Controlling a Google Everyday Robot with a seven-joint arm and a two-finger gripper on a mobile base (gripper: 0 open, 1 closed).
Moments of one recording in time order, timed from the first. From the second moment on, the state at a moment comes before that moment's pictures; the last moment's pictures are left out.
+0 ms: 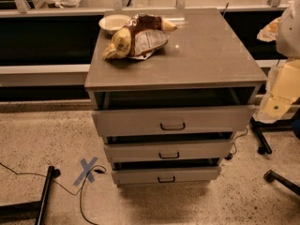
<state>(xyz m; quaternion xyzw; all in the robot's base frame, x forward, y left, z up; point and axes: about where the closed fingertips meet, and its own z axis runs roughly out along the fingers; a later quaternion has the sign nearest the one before) 0.438 -0.215 0.983 -0.60 0.78 -0.04 0.17</state>
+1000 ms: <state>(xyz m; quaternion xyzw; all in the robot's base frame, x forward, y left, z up) 0.451 -0.227 0.926 -0.60 0.78 -0.04 0.16</state>
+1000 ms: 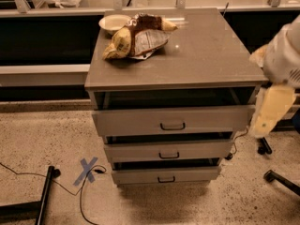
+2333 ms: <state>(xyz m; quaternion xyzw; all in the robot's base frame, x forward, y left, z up) 0.482 -0.209 0.799 -0.64 0.75 -0.05 0.17</state>
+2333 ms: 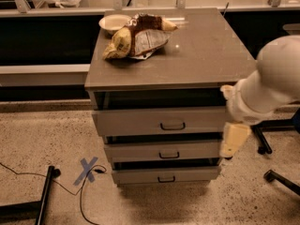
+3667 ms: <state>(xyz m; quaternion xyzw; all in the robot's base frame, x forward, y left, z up) 0.596 -0.174 0.659 -0.69 0.71 -0.04 0.17</state>
